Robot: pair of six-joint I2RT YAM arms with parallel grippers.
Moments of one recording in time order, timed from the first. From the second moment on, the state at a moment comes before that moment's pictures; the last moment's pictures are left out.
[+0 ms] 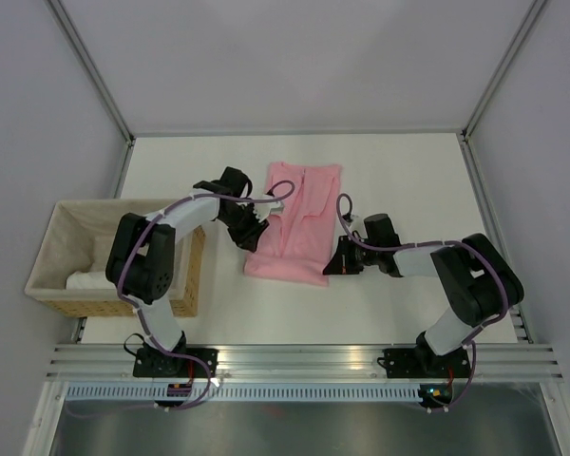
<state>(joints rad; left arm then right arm) -0.38 1.82 1.23 -0.73 0.45 0.67 0.39 1.63 0.56 0.25 -0.64 0.45</state>
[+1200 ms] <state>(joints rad) -0.69 1.37 0.58 -0.12 0.07 0.99 0.39 1.64 0.60 0.17 -0.63 0.41</state>
